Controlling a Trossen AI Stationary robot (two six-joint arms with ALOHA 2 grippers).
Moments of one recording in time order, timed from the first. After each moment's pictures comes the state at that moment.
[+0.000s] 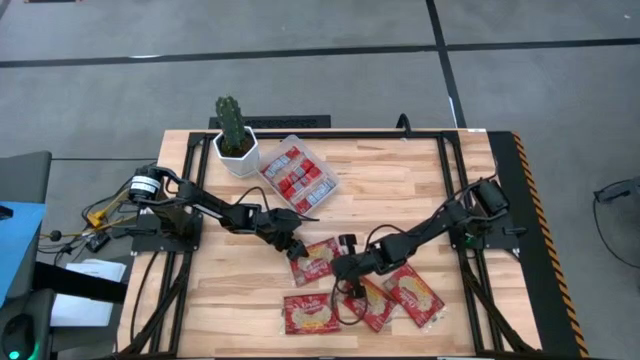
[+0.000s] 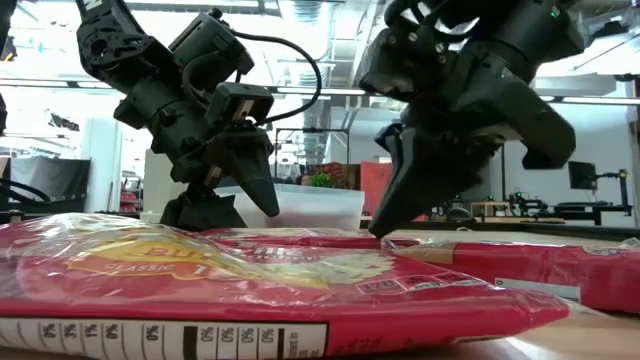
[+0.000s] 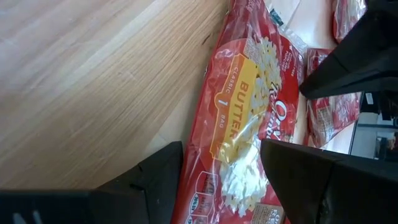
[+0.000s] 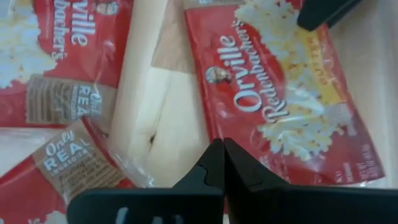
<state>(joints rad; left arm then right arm) -0.07 1.72 0.62 0.41 0.20 -1.02 0.36 1.87 1.03 -0.07 0.21 0.12</state>
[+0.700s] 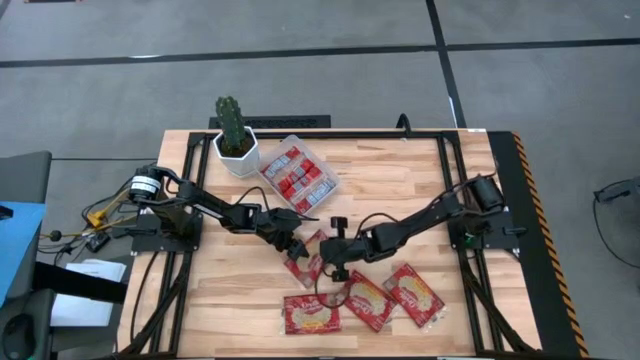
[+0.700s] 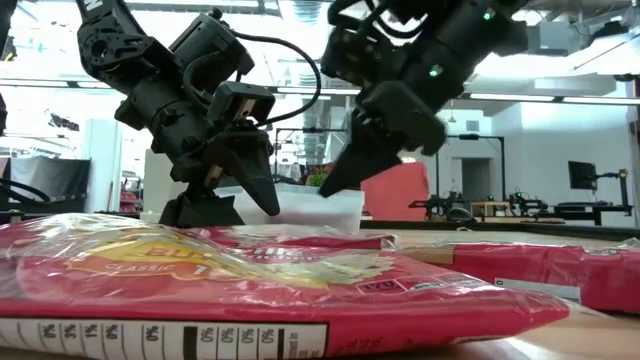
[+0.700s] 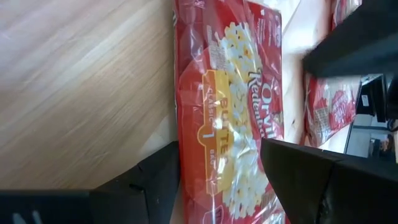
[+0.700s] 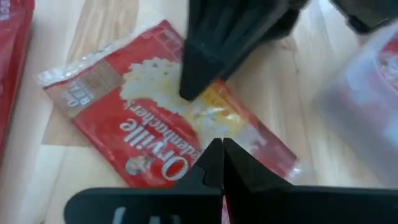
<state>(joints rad) -0.07 1.72 0.62 0.42 0.21 -1.05 0.28 1.89 1.12 -0.07 0.34 0.07</state>
